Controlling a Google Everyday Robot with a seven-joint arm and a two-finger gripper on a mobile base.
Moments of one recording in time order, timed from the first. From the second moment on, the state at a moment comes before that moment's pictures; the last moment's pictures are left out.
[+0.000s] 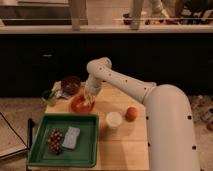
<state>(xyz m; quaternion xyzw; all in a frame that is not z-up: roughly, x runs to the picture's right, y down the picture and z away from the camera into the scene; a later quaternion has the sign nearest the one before) -0.096 0.062 0.872 -0.23 -0.31 -0.41 0.83</state>
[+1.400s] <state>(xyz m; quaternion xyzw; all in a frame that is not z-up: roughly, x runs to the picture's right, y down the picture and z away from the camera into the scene) -0.120 0.066 0.865 -0.23 -0.34 -0.41 0.82</state>
